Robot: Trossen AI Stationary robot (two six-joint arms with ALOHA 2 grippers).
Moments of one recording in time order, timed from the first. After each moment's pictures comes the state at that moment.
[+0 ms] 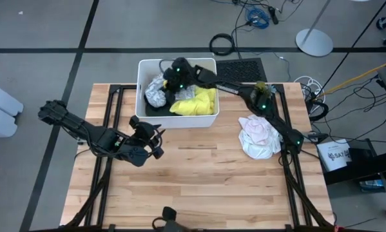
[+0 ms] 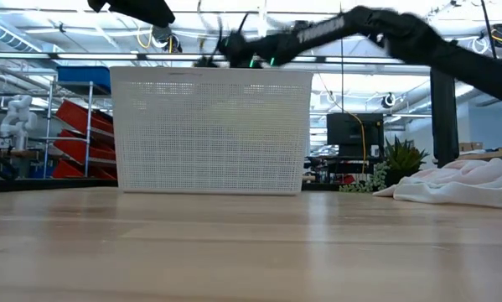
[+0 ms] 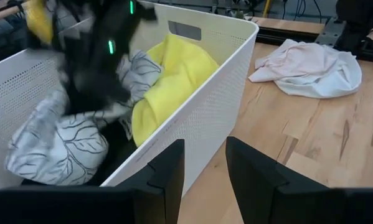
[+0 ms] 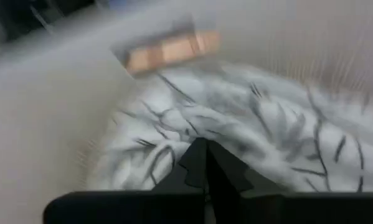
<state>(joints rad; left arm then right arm) -0.44 1.18 1.04 -0.70 -1.00 -0.62 -0.47 2.48 2.34 -0.42 -0.42 0.05</state>
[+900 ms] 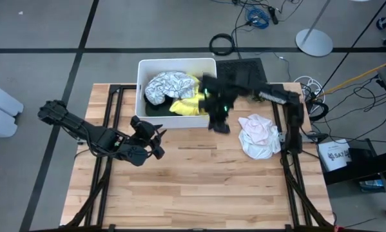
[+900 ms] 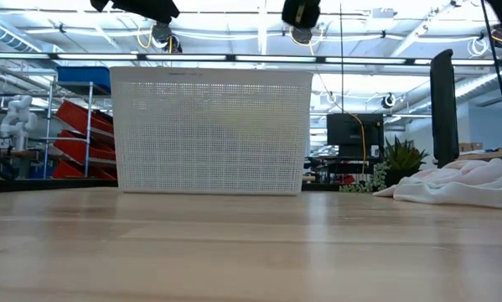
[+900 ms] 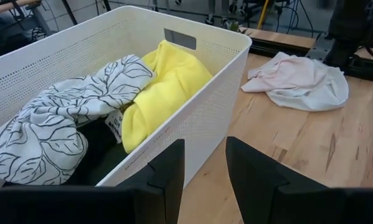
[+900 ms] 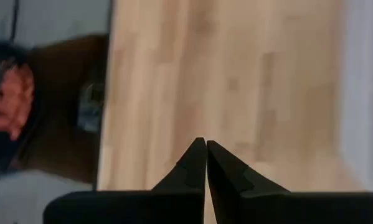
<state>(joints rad) -0.44 1.18 1.03 -0.63 -1.00 -0.61 -0.22 1.93 2.29 -1.56 -0.48 -0.12</state>
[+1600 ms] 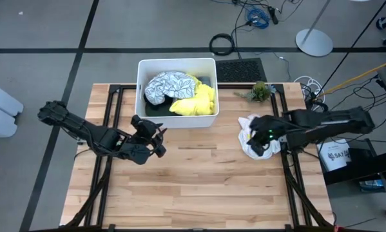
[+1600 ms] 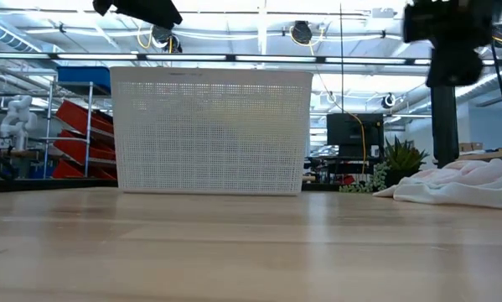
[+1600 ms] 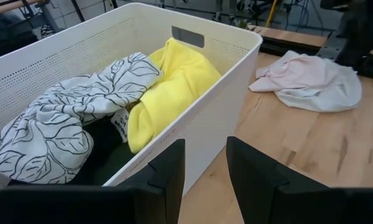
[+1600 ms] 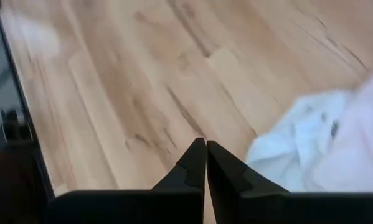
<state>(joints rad) -0.42 1.19 1.03 -0.63 -1.00 -0.62 0.06 0.90 0.84 -0.90 -0.05 0.68</state>
